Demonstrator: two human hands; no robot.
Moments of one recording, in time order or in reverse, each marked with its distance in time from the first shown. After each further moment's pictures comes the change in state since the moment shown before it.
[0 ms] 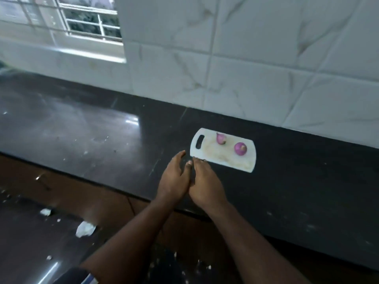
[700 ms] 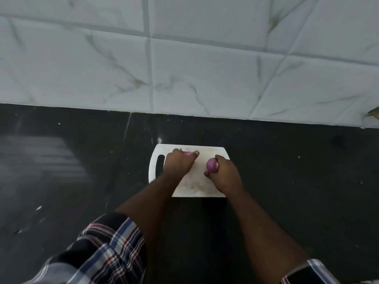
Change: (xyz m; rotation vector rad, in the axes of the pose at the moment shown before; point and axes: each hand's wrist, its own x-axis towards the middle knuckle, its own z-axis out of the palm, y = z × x) left_hand 0.206 0.118 0.106 0.108 -0.401 -0.134; right_hand 0.178 0.188 -0.033 0.002 0.111 0.616
